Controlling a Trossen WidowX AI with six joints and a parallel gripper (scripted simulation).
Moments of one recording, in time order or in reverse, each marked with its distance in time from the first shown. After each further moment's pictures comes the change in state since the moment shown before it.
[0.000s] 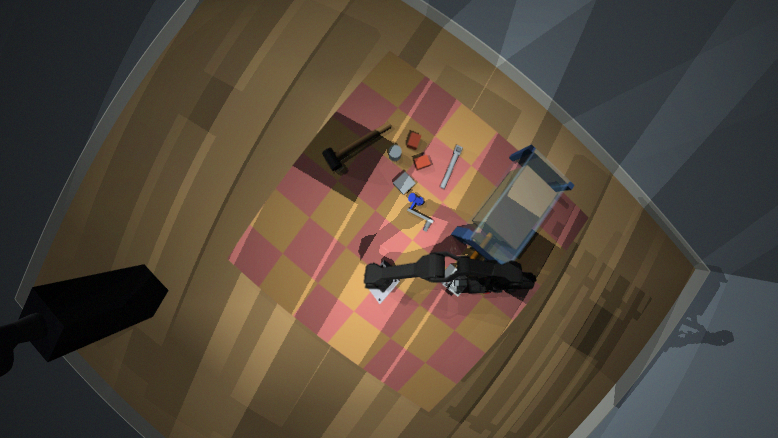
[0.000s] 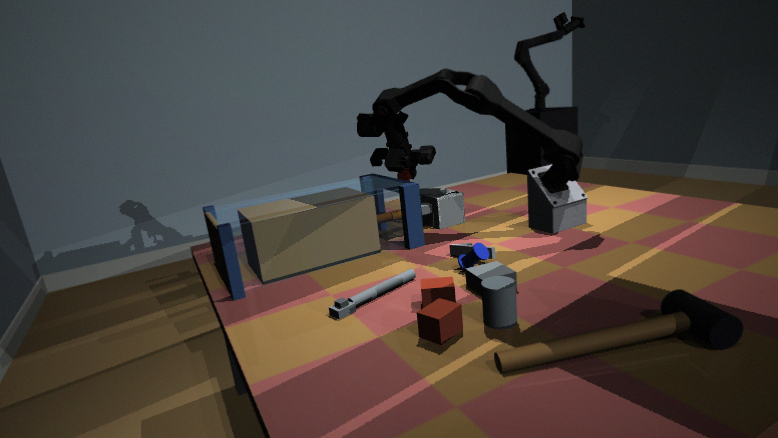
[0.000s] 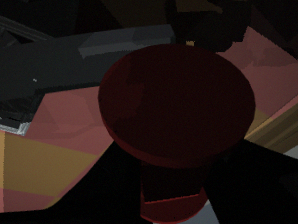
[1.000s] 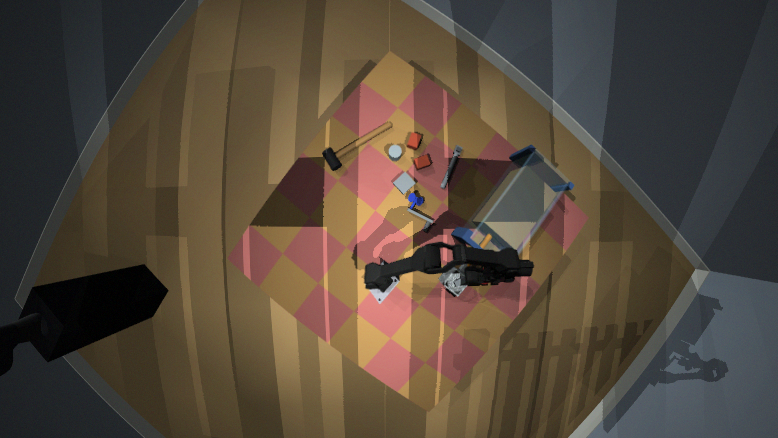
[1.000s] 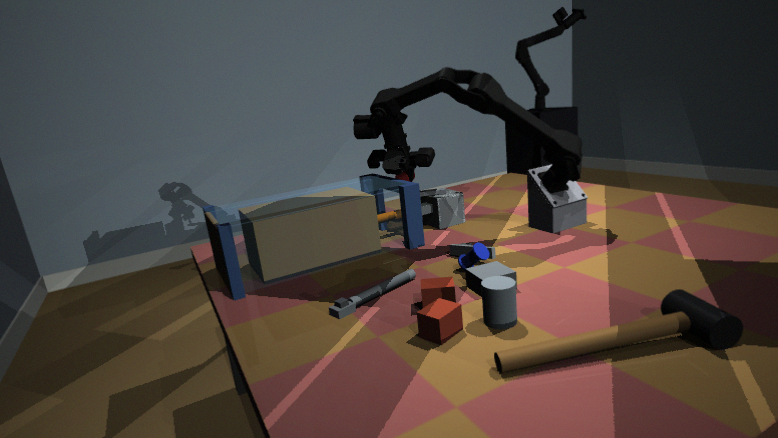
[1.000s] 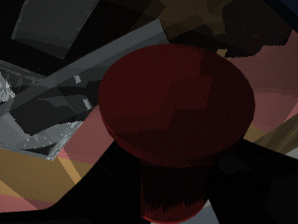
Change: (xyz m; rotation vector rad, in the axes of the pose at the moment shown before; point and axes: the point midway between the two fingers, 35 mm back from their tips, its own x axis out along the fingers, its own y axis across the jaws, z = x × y) arm -0.017 0.010 0.036 -0.010 -0.011 -0.007
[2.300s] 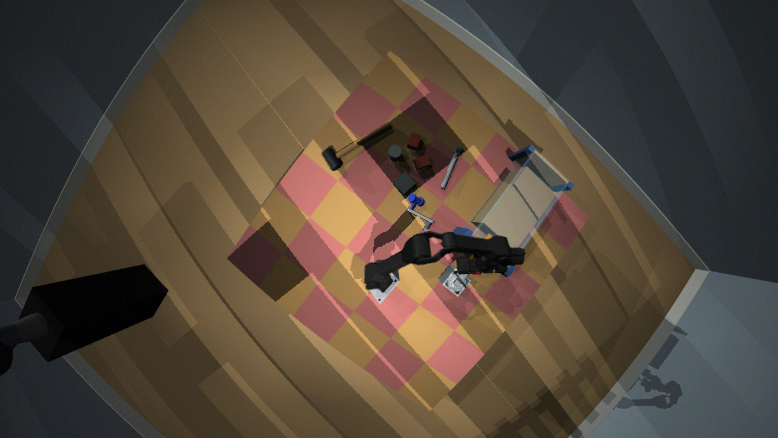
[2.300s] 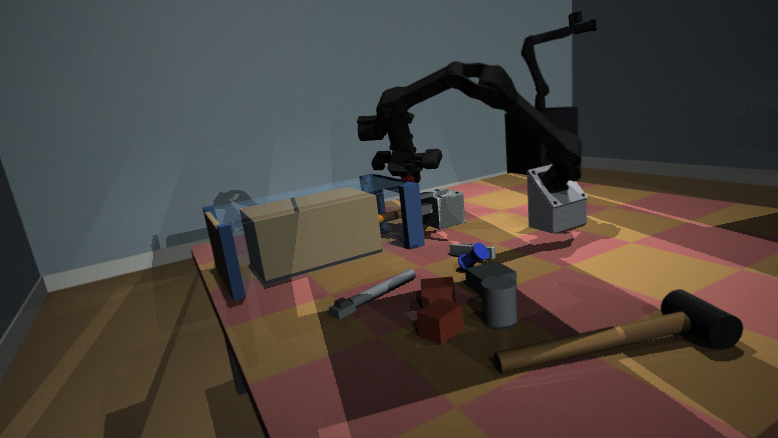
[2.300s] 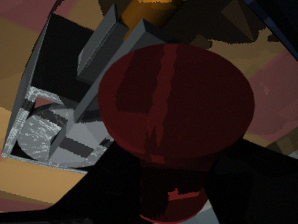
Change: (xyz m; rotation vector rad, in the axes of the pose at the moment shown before) arm -0.016 0.032 0.034 -0.004 -0.011 -0.003
